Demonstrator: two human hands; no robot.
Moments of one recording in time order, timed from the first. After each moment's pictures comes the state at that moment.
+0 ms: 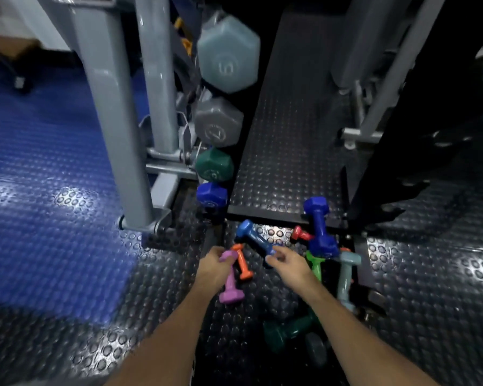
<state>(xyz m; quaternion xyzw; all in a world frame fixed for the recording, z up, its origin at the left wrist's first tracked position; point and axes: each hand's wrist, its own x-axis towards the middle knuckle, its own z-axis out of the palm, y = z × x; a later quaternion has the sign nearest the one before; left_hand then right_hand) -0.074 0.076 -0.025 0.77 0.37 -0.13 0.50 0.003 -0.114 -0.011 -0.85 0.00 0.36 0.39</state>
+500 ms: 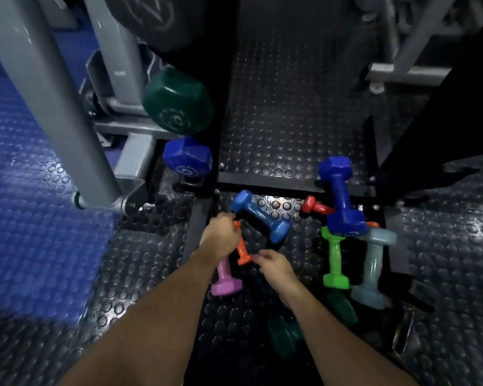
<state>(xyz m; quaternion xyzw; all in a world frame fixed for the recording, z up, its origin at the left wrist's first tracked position) 0.014 0.088 -0.181 0.90 0.25 -0.18 0.31 -0.005 -0.077 -0.205 -0.76 0.17 0.43 0.46</state>
